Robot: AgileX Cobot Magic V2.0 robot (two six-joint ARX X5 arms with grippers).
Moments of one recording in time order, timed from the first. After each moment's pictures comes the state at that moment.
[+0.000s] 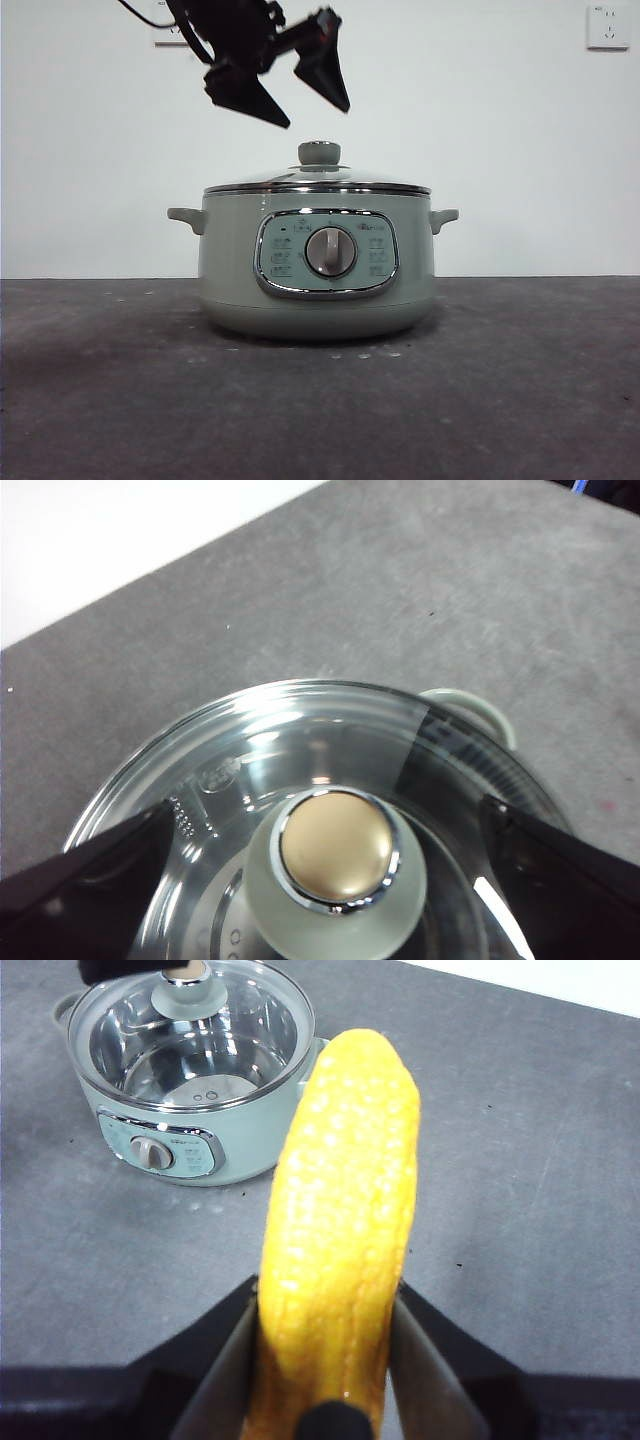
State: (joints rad) left arm -0.49 1.80 1.62 -0.36 0.20 0.13; right arm 1.05 0.74 1.34 -1.36 0.60 0.38
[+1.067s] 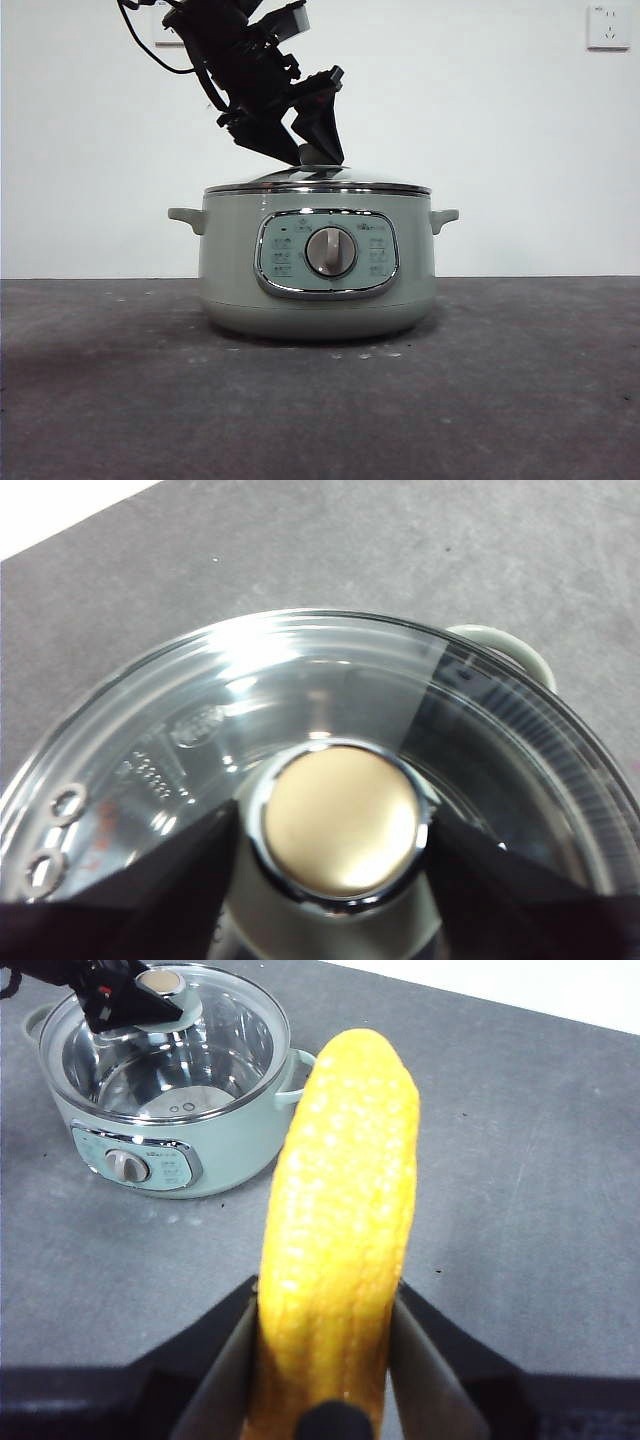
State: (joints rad) left arm -0.50 1.89 1.63 -0.37 0.19 0.13; right arm 1.05 0.74 1.34 -1.36 0.65 0.38
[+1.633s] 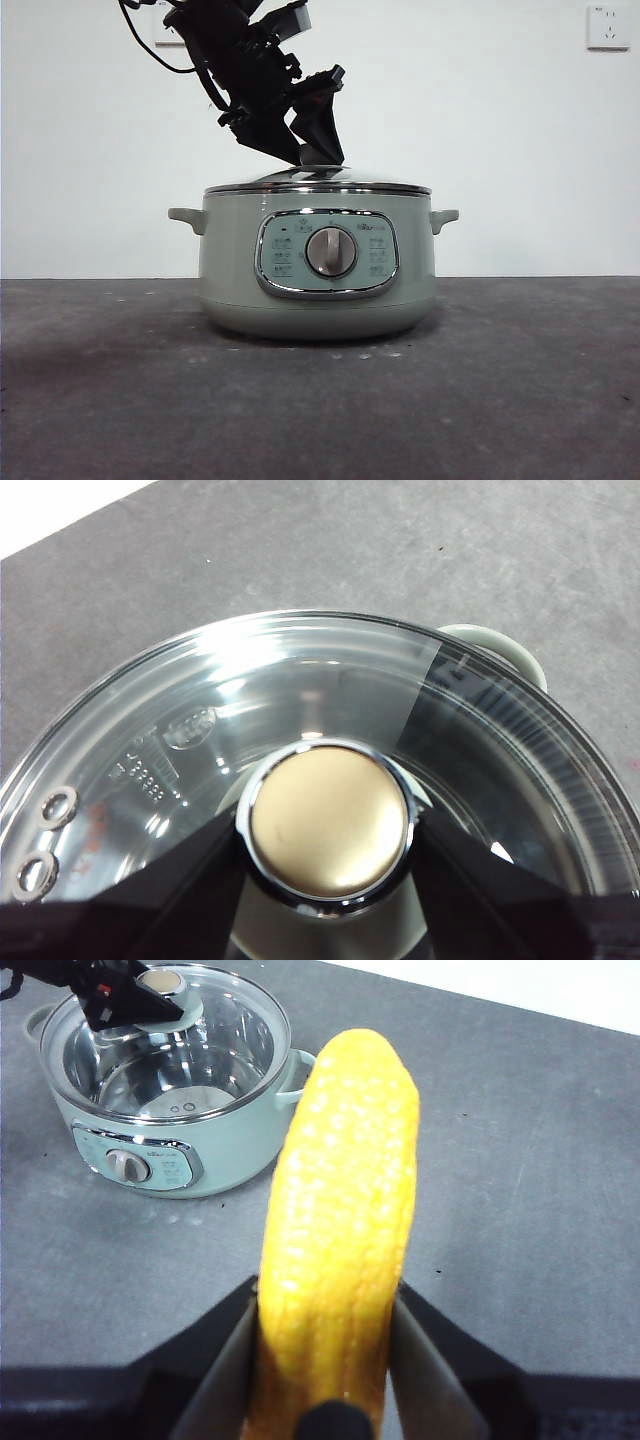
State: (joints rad) left arm -0.50 1.89 1.63 -0.37 0.19 0.13; right arm 1.05 0.74 1.34 -1.36 0.65 0.38
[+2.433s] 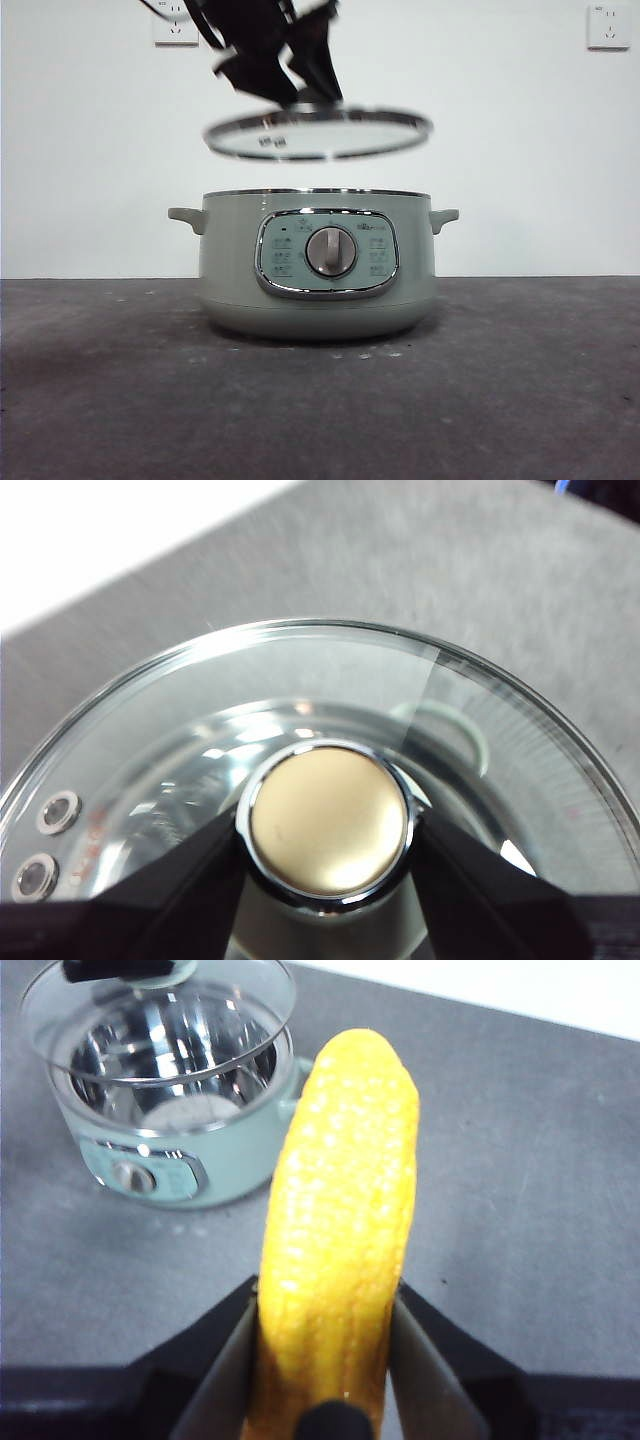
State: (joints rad) left arm -0.49 1.81 1.74 -0.48 0.23 0.11; right arm 1.05 0.74 1.34 -1.32 0.65 0.37
